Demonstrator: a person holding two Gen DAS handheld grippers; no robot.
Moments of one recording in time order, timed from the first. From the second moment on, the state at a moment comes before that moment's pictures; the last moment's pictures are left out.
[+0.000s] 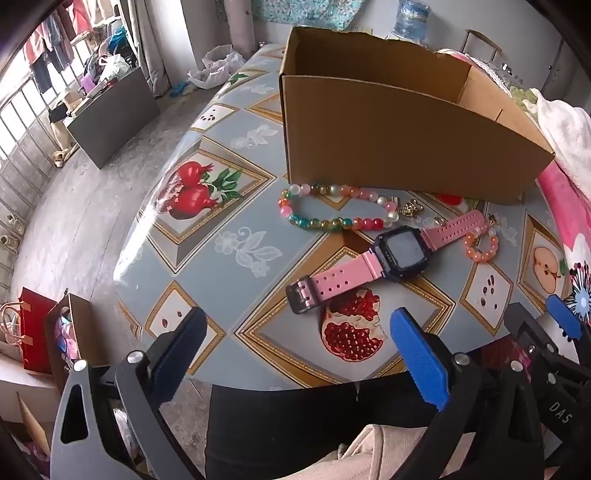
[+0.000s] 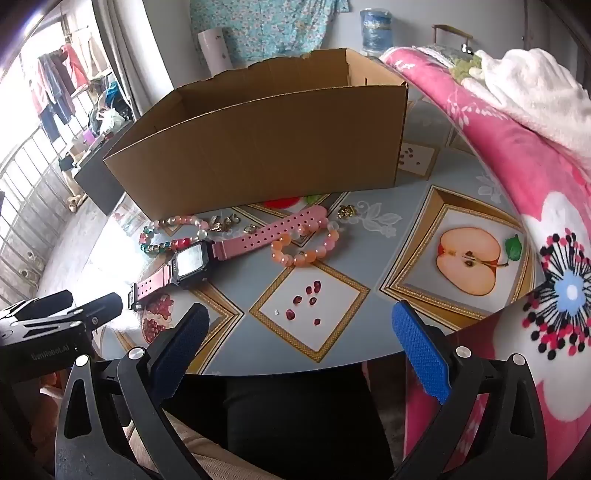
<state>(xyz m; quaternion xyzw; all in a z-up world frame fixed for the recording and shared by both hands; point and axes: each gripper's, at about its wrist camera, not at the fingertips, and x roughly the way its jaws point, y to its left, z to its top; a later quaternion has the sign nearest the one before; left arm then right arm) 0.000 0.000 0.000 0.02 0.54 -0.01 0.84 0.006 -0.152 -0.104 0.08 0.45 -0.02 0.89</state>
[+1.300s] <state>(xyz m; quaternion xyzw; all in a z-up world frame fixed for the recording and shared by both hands) -0.001 0.000 -0.004 0.02 0.54 -0.01 0.84 0.009 -0.154 -0.106 0.09 0.46 -0.01 0.89</state>
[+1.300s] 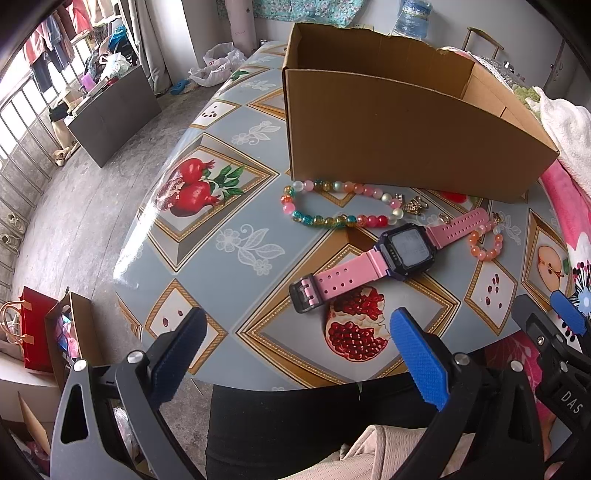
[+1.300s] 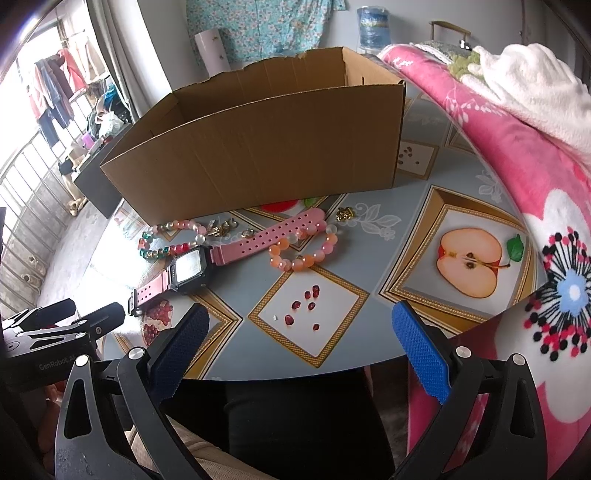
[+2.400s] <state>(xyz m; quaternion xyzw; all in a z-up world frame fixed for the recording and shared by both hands) 0.009 0.028 0.006 -0.01 0.52 0.00 0.85 0.007 -0.151 -0.098 0.08 0.44 -0.02 0.90</state>
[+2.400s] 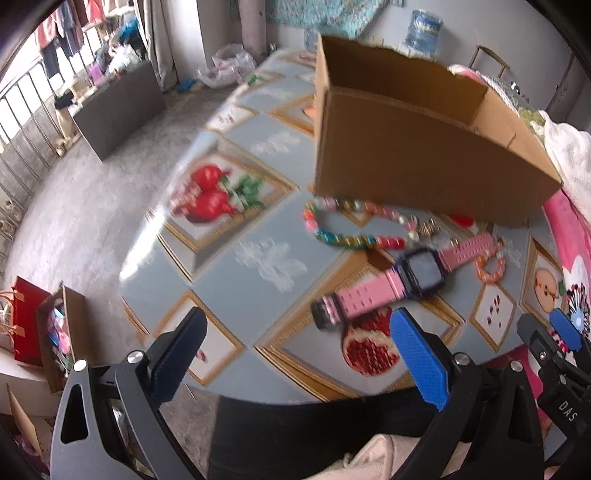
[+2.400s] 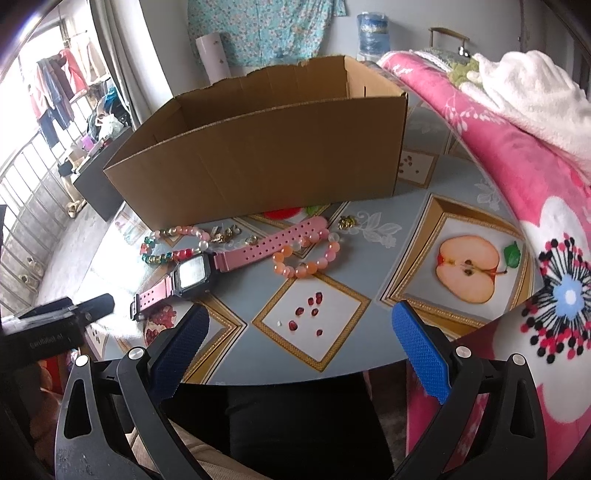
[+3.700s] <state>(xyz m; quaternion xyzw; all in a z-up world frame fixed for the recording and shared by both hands) 0.006 0.034 -0.029 0.09 0.40 -0.24 0.88 0.063 -0.042 -0.145 -0.31 0.44 0.36 0.76</state>
